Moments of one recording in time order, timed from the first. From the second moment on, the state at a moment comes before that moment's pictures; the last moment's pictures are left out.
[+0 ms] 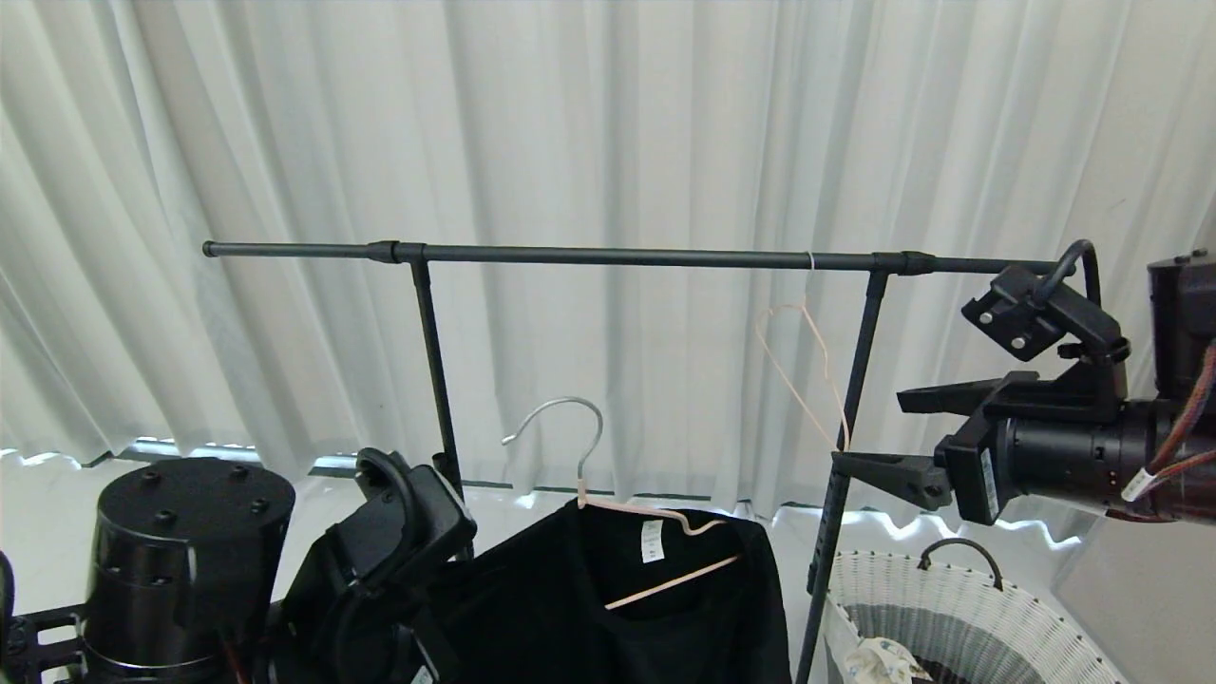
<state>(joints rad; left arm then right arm) -0.66 1.37 -0.43 -0.38 0.00 0.33 0.57 1.39 -0.85 -0.13 0.18 -0.08</state>
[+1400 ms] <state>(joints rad) -0.91 1.37 -0.39 -0.58 -0.04 0.34 0.82 1.60 -0.96 0.15 0.34 -0.45</state>
